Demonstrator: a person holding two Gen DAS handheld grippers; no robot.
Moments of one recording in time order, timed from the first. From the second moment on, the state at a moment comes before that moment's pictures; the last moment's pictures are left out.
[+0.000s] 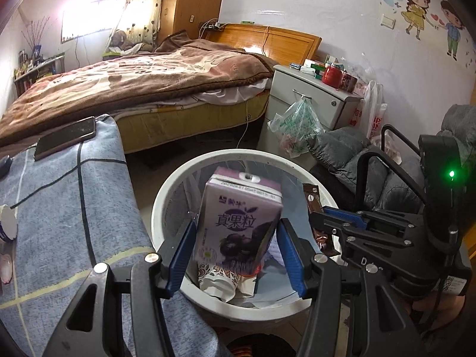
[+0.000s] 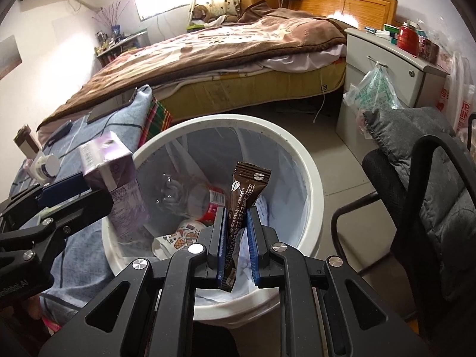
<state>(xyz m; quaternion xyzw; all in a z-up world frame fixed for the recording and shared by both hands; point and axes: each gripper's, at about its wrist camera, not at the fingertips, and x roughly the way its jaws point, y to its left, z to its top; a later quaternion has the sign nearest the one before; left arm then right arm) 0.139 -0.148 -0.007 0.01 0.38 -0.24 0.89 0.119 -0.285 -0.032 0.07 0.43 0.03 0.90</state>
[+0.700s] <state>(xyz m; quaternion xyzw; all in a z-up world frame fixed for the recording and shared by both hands) 0.130 -0.090 0.008 -0.02 0.35 -0.19 0.91 0.114 -0.267 -0.021 0.07 0.40 0.04 0.91</state>
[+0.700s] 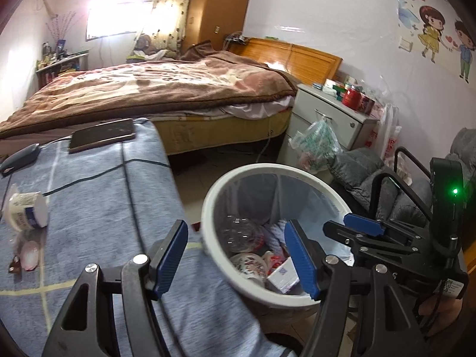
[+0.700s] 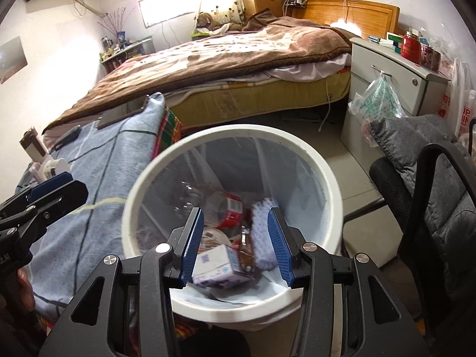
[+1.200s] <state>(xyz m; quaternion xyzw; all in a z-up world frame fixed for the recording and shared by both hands) 0.103 0.011 0.021 -0.04 0.32 -0.09 0.94 0.117 -0.209 -0.004 0.06 0.38 0.10 0.92</state>
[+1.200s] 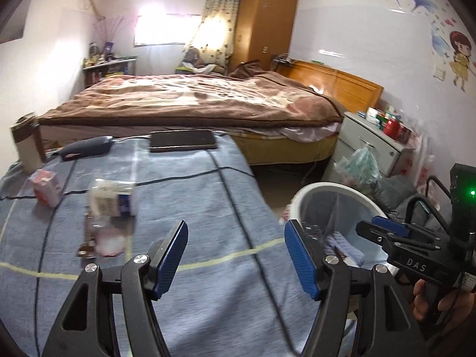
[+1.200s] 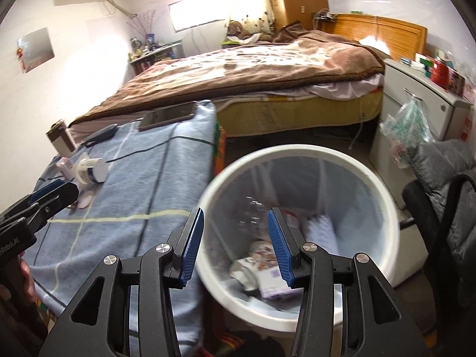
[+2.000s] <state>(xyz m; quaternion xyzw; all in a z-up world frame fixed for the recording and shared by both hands) 0.095 0.165 -0.012 -0.10 0.35 0.05 0.93 0.140 -0.086 -0.010 0.01 0.39 0.22 0.90</state>
